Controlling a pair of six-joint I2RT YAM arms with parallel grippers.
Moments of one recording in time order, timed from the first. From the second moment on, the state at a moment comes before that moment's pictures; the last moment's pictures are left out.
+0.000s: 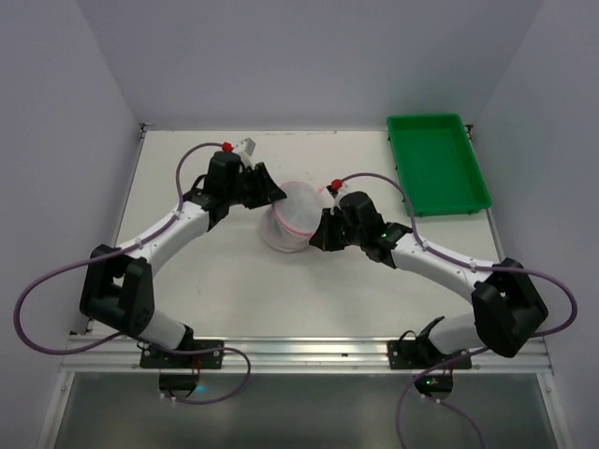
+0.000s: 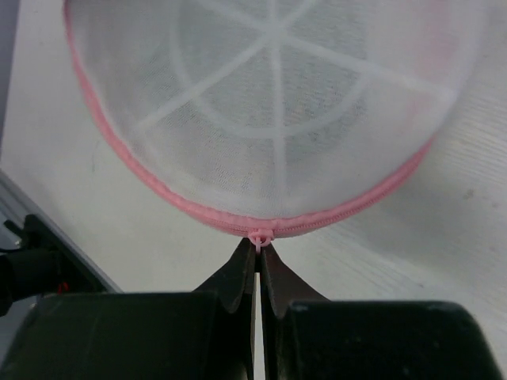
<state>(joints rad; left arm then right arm) -0.39 1.46 0.99 -0.13 0.31 -0.65 0.69 1.36 0.82 -0.12 -0.14 0.56</state>
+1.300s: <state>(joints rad) -0.28 1.06 0.85 -0.30 0.03 -0.72 0.93 1.66 1.06 0.08 -0.15 0.76</state>
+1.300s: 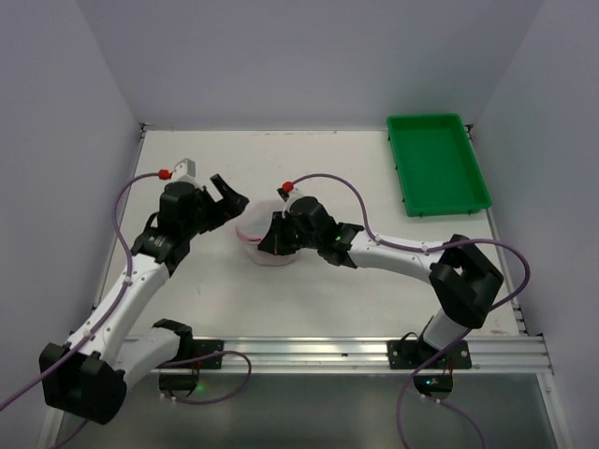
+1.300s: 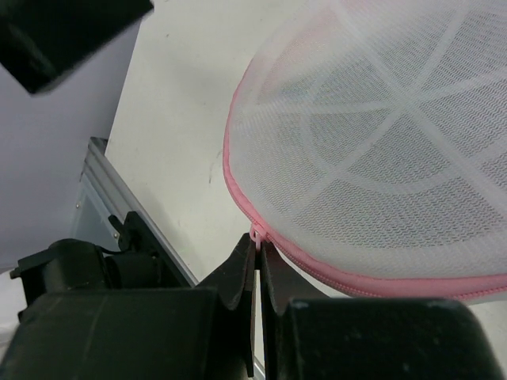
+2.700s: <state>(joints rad) -0.41 0.99 0.60 -0.12 0.20 -0.81 0.68 1.39 0.83 -0.06 -0.10 0.52</state>
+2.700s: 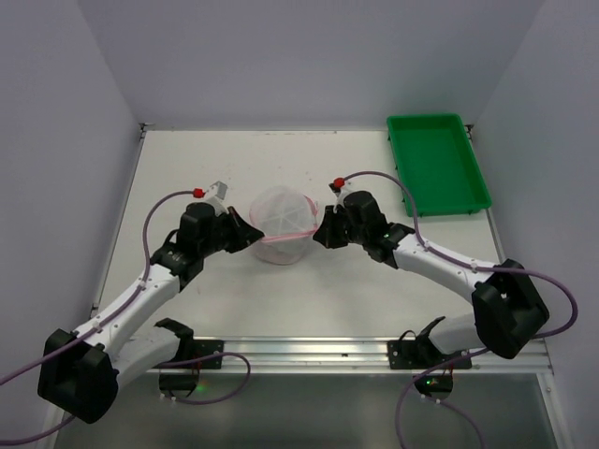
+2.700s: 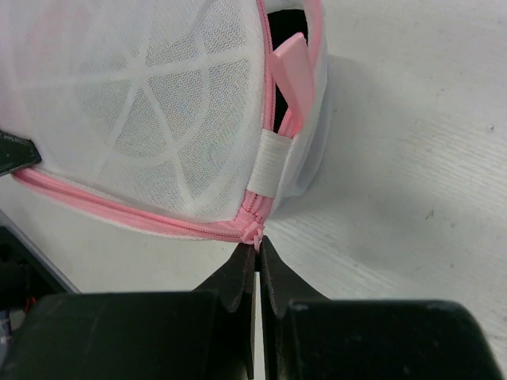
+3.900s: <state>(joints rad) -0.33 1.07 0.81 -0.32 0.09 -0.49 0.64 0.96 0.73 -0.12 -0.16 0.46</state>
